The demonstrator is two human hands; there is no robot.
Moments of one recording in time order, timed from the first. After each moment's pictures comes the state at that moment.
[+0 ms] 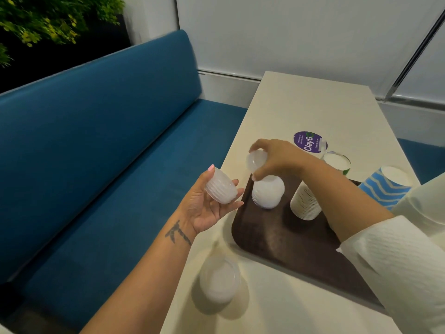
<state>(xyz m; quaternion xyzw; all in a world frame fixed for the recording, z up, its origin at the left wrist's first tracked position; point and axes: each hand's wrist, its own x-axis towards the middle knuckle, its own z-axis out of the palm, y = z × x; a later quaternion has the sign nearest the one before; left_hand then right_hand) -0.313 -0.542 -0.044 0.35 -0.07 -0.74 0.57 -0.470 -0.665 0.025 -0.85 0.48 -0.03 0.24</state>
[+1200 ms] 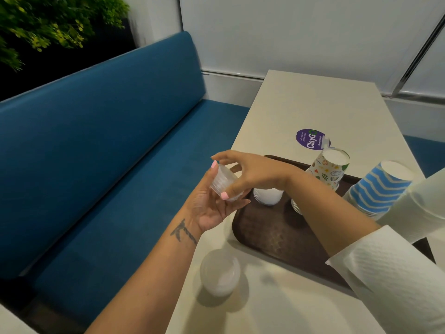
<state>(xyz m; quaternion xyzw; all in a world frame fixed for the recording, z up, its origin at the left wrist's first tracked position) -0.330 -0.534 -0.036 0.34 -0.12 -0.73 0.58 -0.447 -0.619 0.023 -0.83 0.32 -0.02 0.45</state>
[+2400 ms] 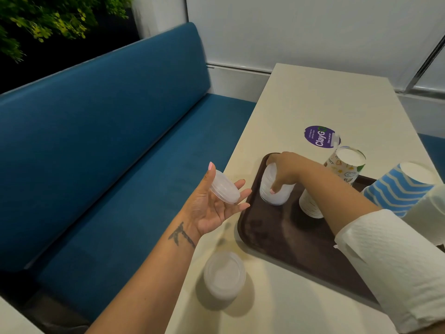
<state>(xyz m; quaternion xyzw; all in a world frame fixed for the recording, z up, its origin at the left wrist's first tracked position) -0.317 -0.534 -0.051 0.35 -0.04 -0.73 0.58 -0.473 -0.682 -0.021 -0.83 0.51 0.13 0.17</state>
